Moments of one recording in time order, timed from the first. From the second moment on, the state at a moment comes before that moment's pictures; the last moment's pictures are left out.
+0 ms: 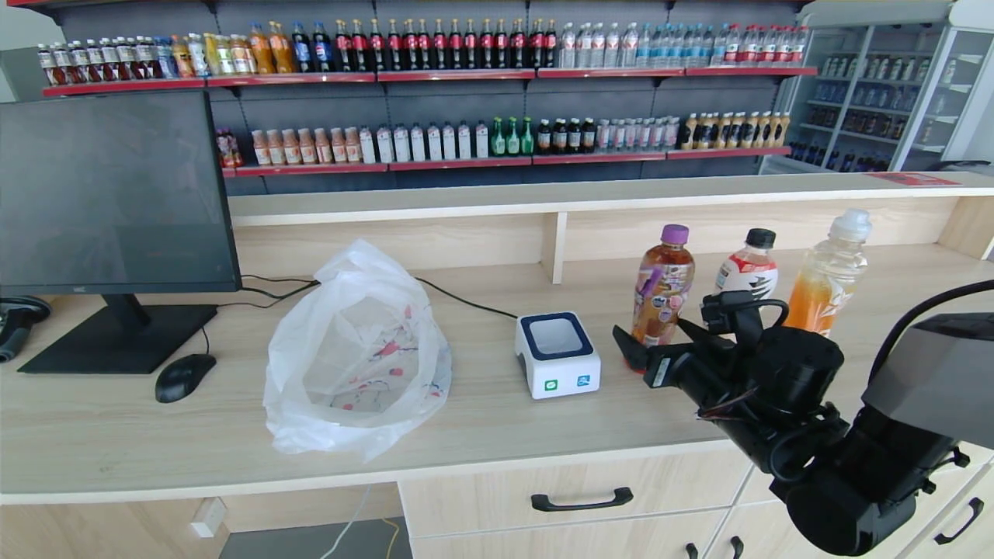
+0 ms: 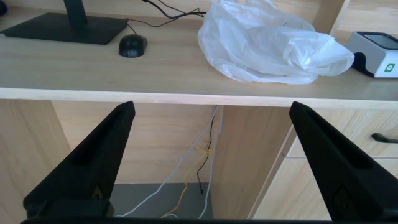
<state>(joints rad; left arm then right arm) 0.00 0.00 0.00 0.00 0.00 -0.01 0.38 2.11 -0.54 -1.57 -0.14 0.07</state>
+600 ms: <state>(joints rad) 0.00 0.00 0.00 0.00 0.00 -0.01 0.35 2.14 -0.61 -1.57 -0.14 0.07</state>
